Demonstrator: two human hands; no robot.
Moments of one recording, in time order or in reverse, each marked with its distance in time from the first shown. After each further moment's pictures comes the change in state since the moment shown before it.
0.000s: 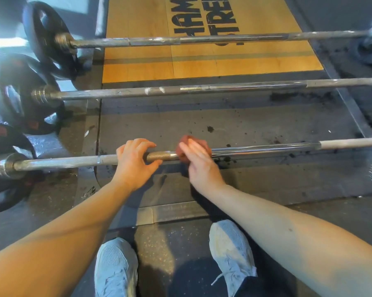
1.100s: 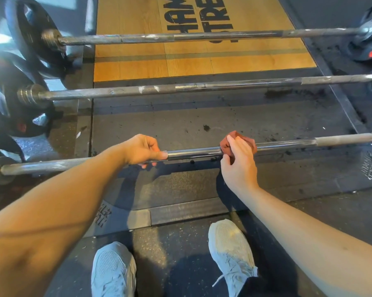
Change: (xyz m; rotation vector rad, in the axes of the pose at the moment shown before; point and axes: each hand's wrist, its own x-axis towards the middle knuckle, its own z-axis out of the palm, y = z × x) left_hand 0.068 0.013 -0.022 -0.408 -0.751 -0.239; right_hand -0.020 0.045 -0.050 -0.007 0.306 0.343
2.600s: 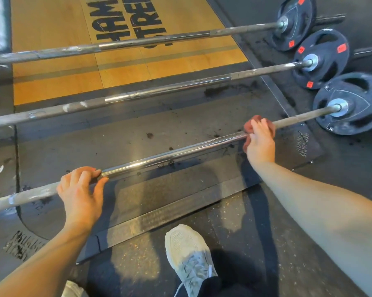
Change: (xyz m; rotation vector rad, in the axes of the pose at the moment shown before) left_hand -0.011 -0.020 0.111 0.406 0.978 0.297; right_hand 0.072 0.161 -0.161 -0.243 0.346 0.065
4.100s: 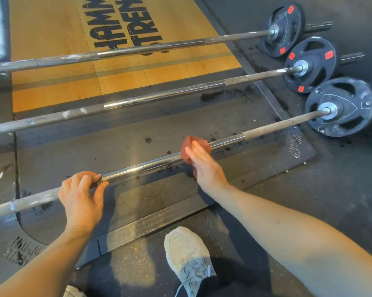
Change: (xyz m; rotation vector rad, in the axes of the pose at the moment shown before) left_hand 0.002 0.003 -0.003 -0.030 -0.032 -0.037; right_hand -0.092 -0.089 0.045 0.132 -0.381 -0.336
